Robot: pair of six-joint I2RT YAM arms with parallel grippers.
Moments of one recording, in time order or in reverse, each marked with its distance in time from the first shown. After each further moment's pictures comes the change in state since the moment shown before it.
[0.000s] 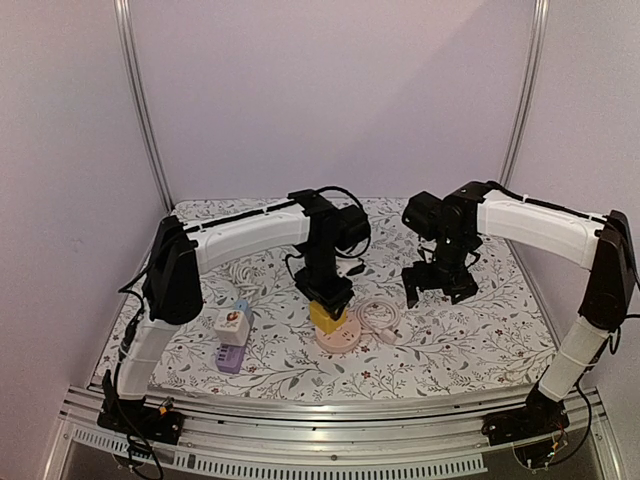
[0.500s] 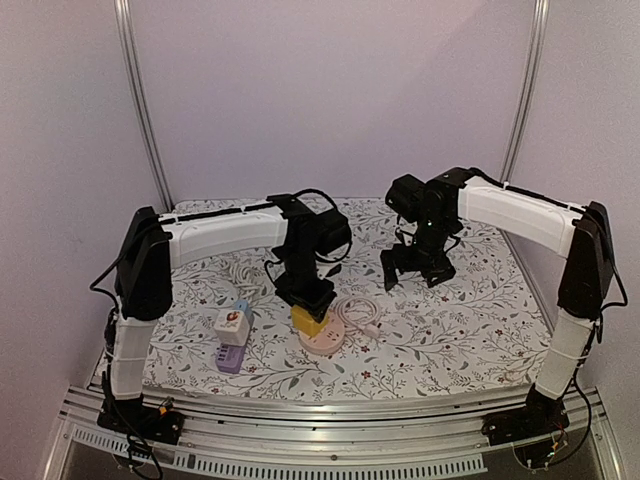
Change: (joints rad) left arm 0.015 -0.151 -0.260 0.103 -0.024 -0.138; right arm 0.000 0.129 0.183 0.031 -0.045 -0.058
